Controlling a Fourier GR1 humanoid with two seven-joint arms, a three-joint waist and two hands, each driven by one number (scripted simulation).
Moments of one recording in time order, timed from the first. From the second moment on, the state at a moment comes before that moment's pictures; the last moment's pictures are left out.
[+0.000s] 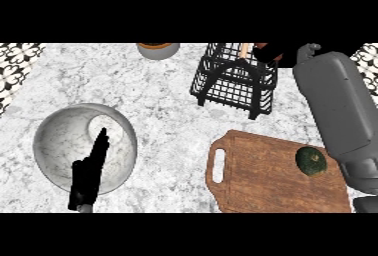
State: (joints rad) left arm 0.07 0.12 -0.12 -1.40 -0.03 0.22 0.02; right arm -1.02 -0.28 -0.03 -0.92 0.71 -0.01 0.43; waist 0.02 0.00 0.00
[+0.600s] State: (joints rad) left arm 0.07 0.12 -0.11 -1.40 -0.03 0.21 0.03; right arm -1.02 -0.18 -0.28 -0.79 0.46 -0.13 0.27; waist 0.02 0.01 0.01
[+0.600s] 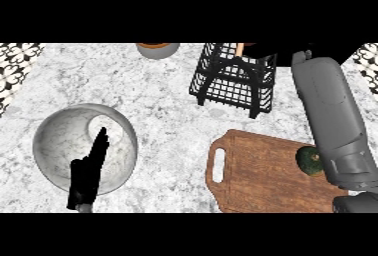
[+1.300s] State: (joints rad) left arm 0.10 0.12 -0.09 -1.42 -0.03 0.22 0.02; right arm -0.94 -0.38 -0.48 -0.96 0.36 -0.27 0.29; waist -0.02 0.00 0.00
